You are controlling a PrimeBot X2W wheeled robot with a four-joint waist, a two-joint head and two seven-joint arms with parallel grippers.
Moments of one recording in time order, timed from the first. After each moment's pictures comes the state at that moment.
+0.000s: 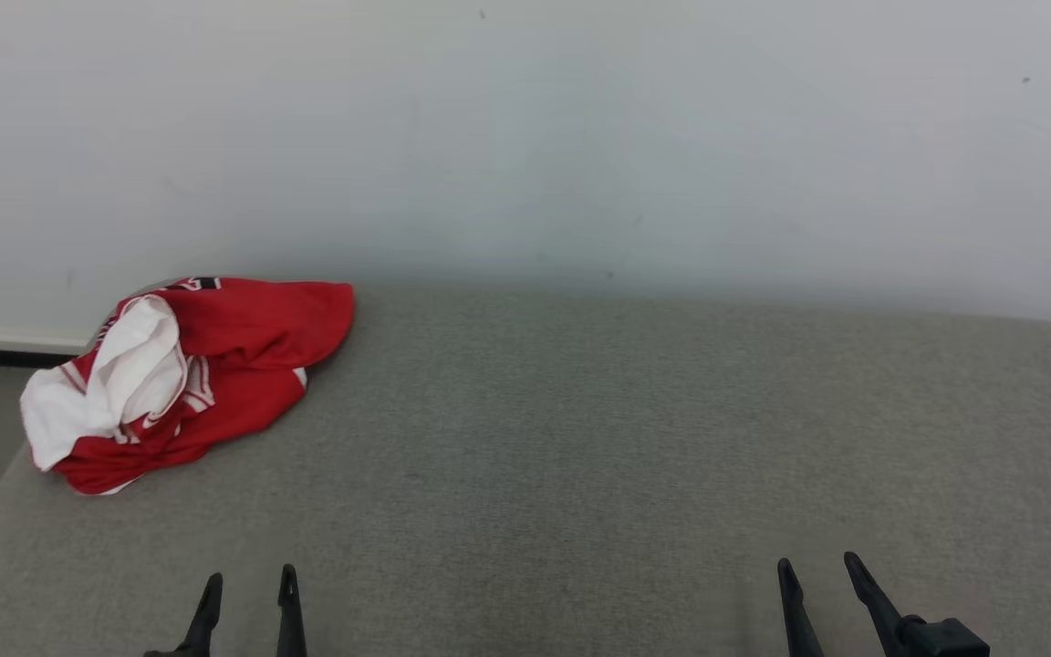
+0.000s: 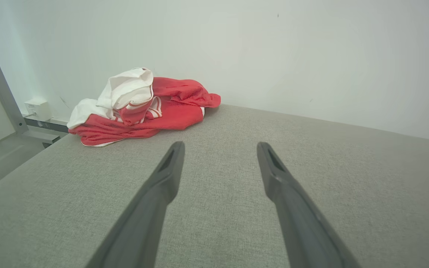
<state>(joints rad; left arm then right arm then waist) 0.04 0.05 -0.04 0.25 -0.16 0.04 -0.26 0.04 -0.05 0.05 0.32 0.11 0.13 -0.24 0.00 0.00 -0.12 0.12</state>
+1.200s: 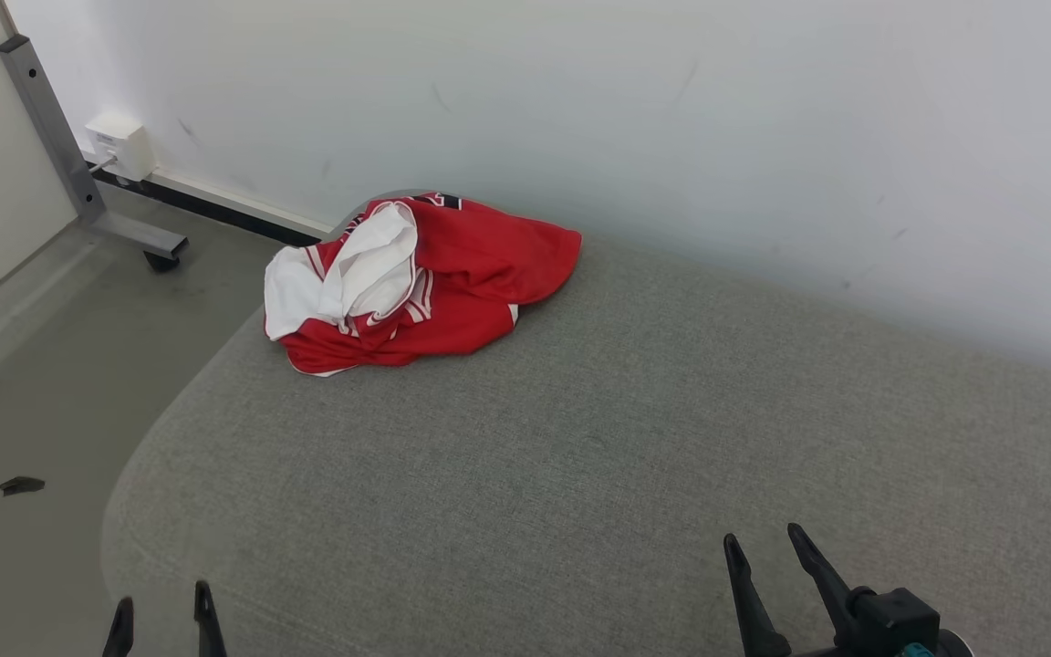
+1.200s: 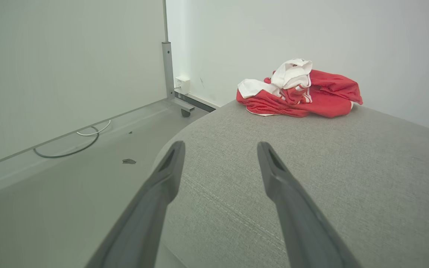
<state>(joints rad) 0.10 0.05 0.11 0.20 -0.12 0.05 -0.26 -0.04 -0.05 0.16 0.36 0.16 0.13 -0.26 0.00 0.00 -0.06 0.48</state>
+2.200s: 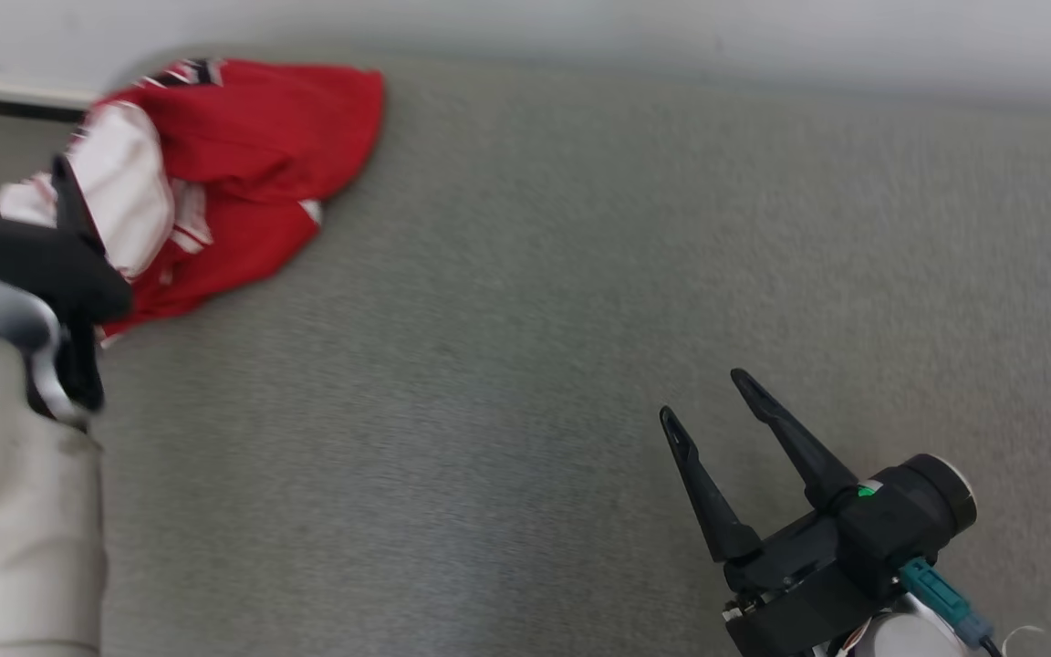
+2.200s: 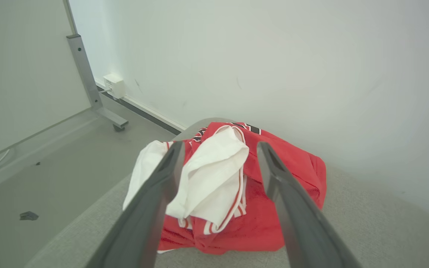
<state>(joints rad) -0.84 0.17 0.17 0.75 -0.29 0.07 -0.01 -0.17 -0.19 0.35 0.01 0.12 0.13 -0.17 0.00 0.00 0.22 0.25</state>
